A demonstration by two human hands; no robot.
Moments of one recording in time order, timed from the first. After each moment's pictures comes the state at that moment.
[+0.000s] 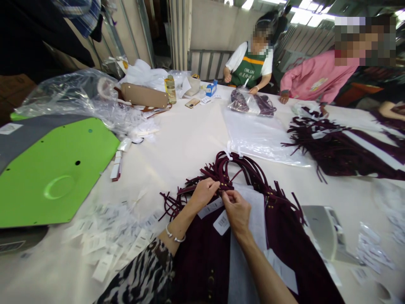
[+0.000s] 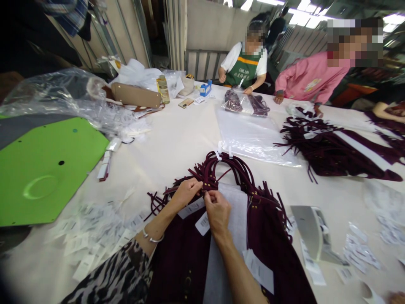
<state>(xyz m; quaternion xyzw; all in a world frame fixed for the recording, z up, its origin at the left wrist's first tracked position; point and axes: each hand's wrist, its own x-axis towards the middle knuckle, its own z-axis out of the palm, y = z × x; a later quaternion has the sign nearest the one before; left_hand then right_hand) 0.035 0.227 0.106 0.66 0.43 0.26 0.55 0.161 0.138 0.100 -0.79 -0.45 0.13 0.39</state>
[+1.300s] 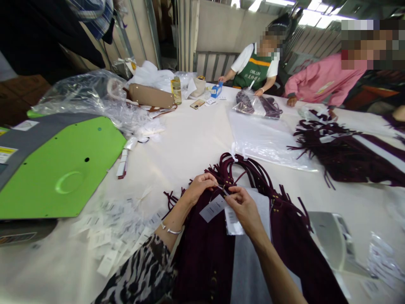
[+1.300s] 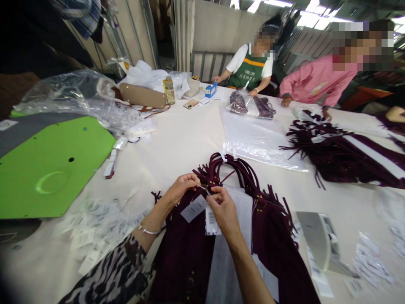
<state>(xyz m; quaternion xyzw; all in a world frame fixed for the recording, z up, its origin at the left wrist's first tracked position) 0.013 0.242 0.113 0.43 0.36 0.33 0.76 0.169 0.142 0.135 -0.70 -0.37 0.44 0.43</state>
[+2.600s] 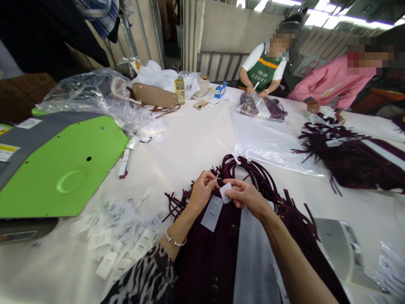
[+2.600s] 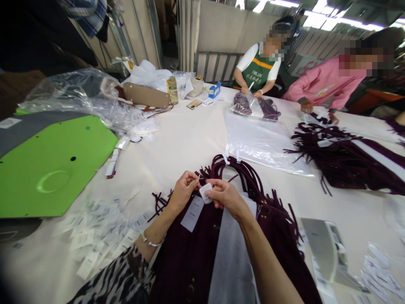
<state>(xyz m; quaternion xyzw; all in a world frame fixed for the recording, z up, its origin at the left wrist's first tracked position) 0.020 0.232 0.106 0.47 0.42 0.45 0.63 0.194 0.193 0.156 -0.60 -0.38 0.62 0.35</state>
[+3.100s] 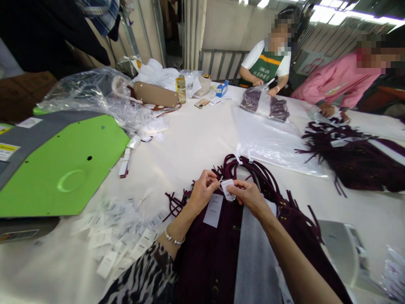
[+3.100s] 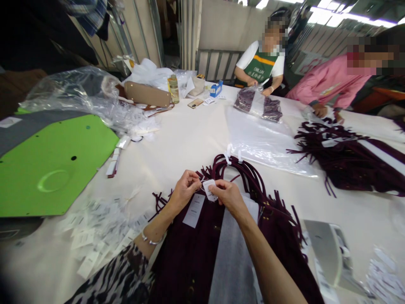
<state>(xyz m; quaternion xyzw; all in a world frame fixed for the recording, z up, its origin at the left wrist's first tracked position) 0.015 0.236 0.102 0.54 0.41 0.43 0.59 0.195 0.201 0.145 -0.67 -0.44 0.49 0.33</state>
